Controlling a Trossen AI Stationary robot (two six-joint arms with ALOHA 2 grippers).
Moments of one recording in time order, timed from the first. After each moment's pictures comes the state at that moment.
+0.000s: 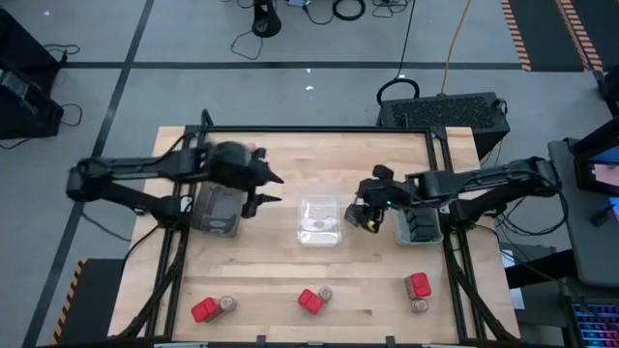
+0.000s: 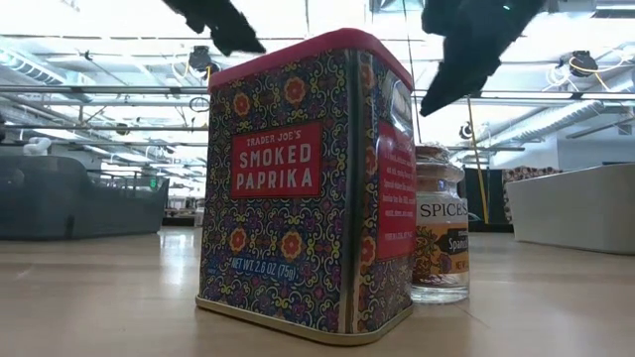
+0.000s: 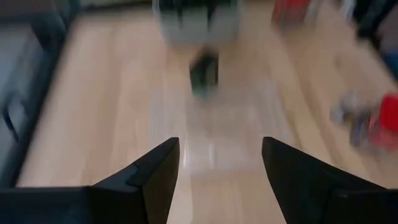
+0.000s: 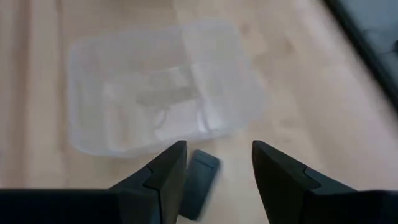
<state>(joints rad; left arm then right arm) 0.14 1.16 1.04 -0.48 0.17 0.20 0.07 1.23 0.93 -0.55 0.27 0.25</state>
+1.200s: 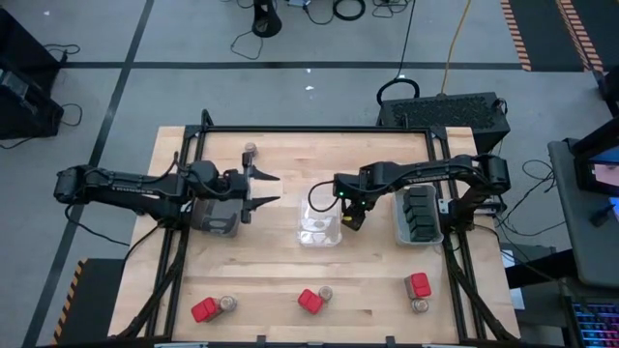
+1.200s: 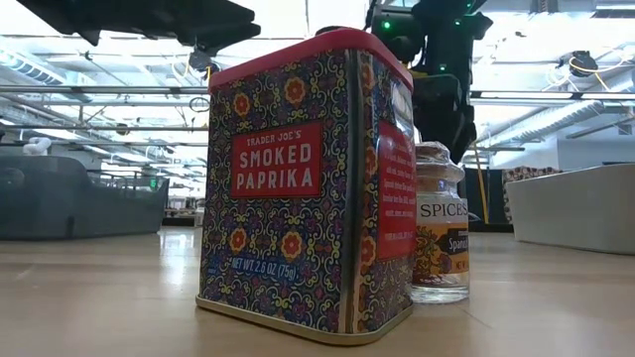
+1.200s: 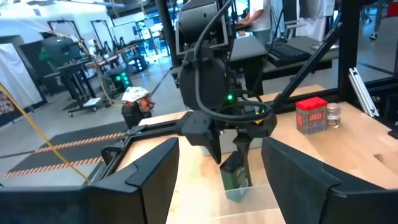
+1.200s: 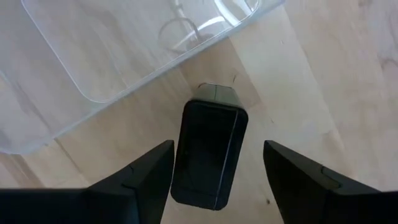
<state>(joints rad) 0.07 0.95 0.52 0.39 0.05 0.24 -0.09 1.68 1.21 -0.93 -0.05 0.46</state>
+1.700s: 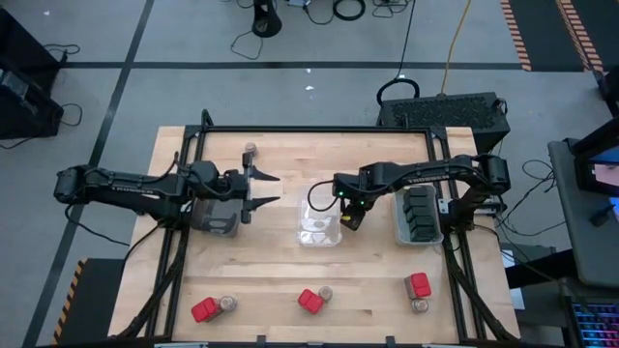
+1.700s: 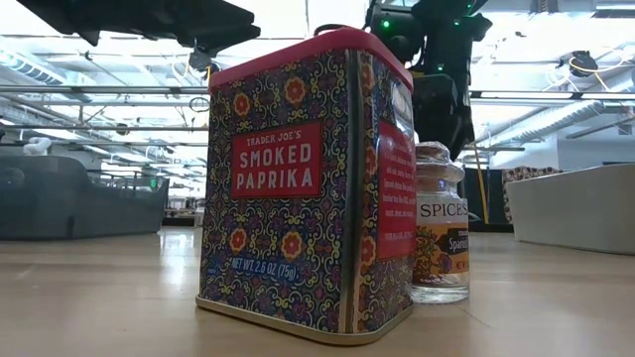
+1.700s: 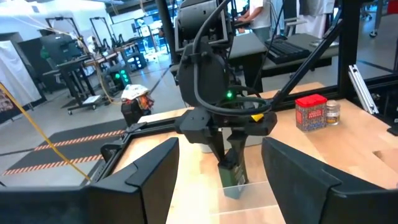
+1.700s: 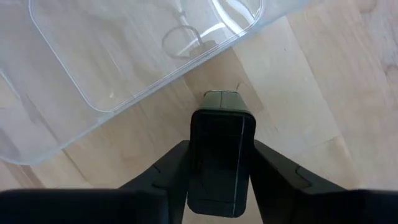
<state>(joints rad) 0.07 0.95 0.52 0.38 0.05 0.24 -0.09 1.68 1.20 -0.90 -0.05 0.48</state>
